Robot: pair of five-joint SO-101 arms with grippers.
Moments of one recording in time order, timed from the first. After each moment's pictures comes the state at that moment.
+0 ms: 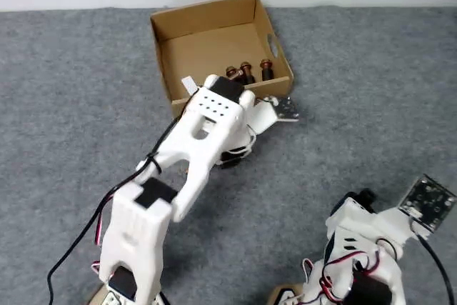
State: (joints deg) left arm 27.1 31.3 -20.4 98.7 -28.4; right arm 19.1 -101.3 65.3 87.3 -17.9
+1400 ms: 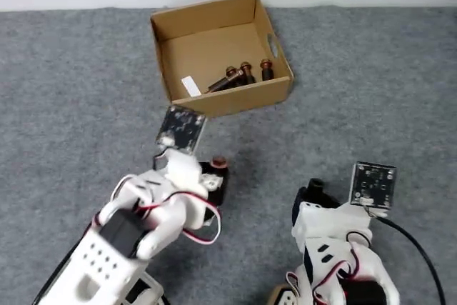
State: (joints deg) left arm 33.8 -61.1 54.0 63.3 25.5; right arm -7.5 -103.7 65.3 87.3 -14.7
